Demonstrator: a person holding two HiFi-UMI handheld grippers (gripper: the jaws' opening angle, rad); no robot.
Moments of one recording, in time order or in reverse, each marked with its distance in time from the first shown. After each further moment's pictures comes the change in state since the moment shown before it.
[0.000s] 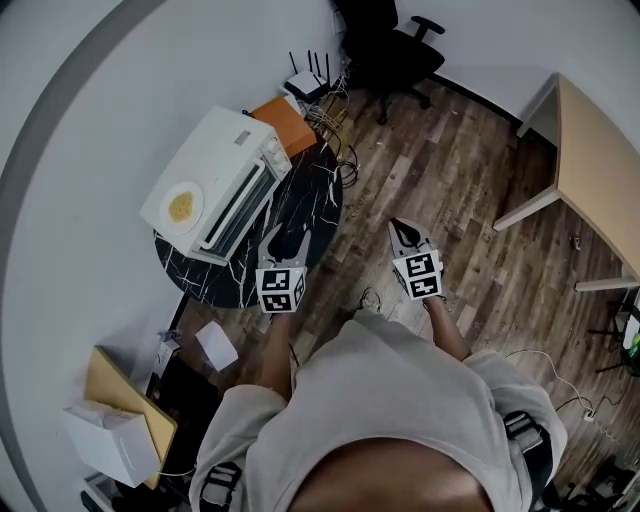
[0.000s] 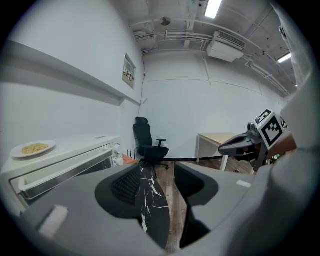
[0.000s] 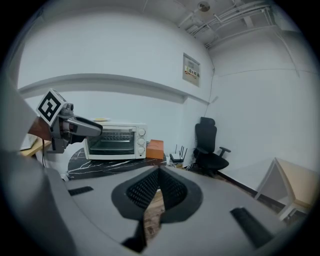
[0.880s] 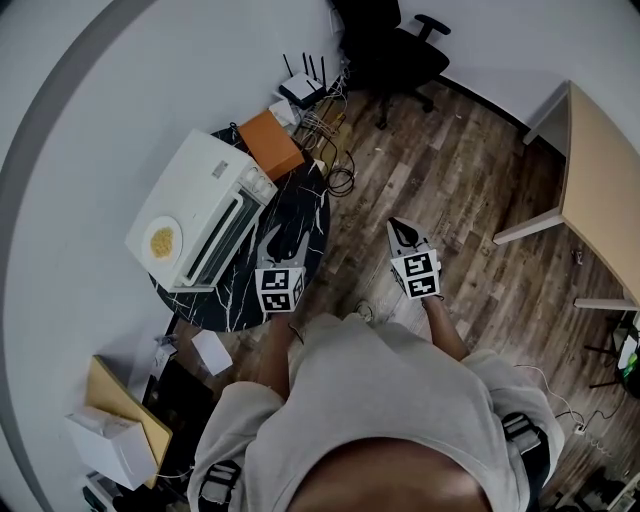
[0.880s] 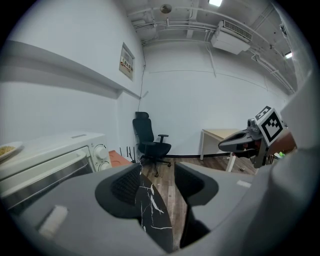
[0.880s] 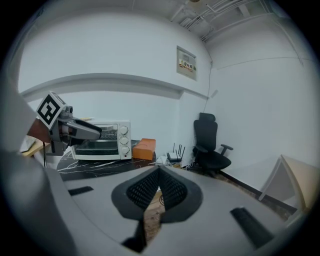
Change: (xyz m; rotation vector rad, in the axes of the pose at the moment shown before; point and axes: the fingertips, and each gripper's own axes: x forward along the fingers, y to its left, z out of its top) left arm 0.115 -0.001 0.016 -0.005 0.066 0.023; right arm 0.074 -0.096 0.000 0.030 0.018 0.038
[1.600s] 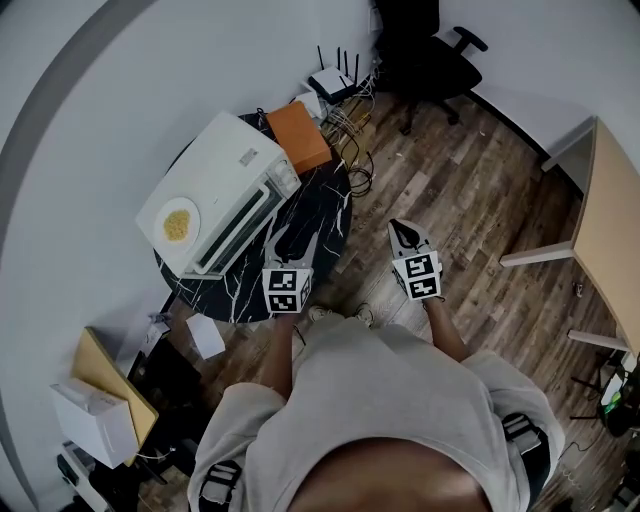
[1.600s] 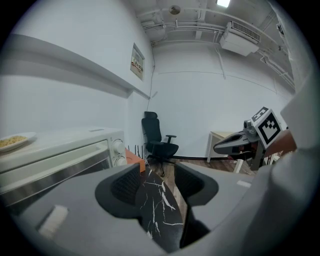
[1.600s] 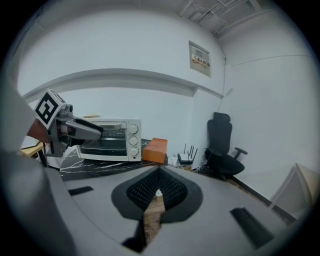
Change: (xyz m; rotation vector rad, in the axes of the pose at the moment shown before) left arm -0.010 0.037 -0.014 -0.061 -0.009 0.077; right arm 0.051 0.037 0.018 -0.071 0.025 0.114
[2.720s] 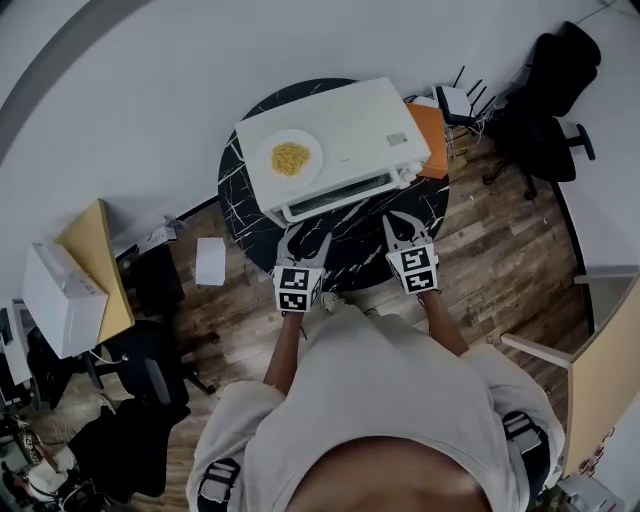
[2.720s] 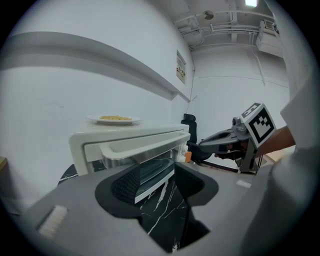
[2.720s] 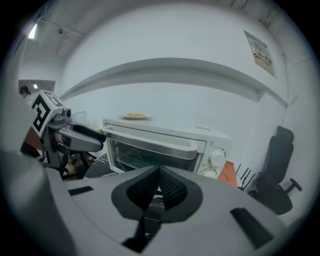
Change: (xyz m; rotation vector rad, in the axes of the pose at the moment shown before) left arm -0.136 0.158 -0.078 -0.243 -0.015 0.363; right arm 0.139 0.234 0.093 -0.269 -0.029 0.457
